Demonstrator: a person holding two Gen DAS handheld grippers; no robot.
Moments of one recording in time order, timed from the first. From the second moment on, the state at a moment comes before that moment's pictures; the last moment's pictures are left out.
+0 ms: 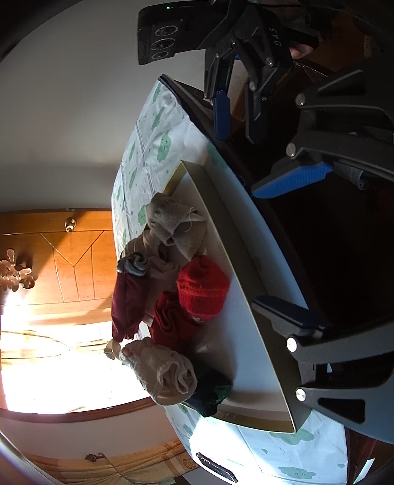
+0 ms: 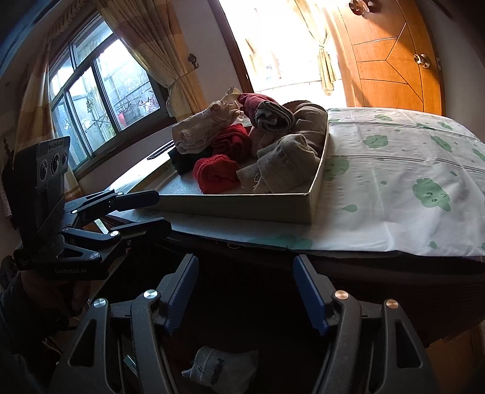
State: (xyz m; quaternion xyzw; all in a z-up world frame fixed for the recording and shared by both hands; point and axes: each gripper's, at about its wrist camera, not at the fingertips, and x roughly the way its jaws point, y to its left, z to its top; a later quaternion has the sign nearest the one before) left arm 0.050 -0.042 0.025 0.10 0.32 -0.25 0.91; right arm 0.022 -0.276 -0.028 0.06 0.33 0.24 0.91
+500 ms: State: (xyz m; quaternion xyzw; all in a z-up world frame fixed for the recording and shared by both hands) left arm 0.030 -0.019 -0.005 0.11 0.35 -0.23 0.90; right arm 0.009 -0.269 -0.059 0.02 0.37 0.25 0.89
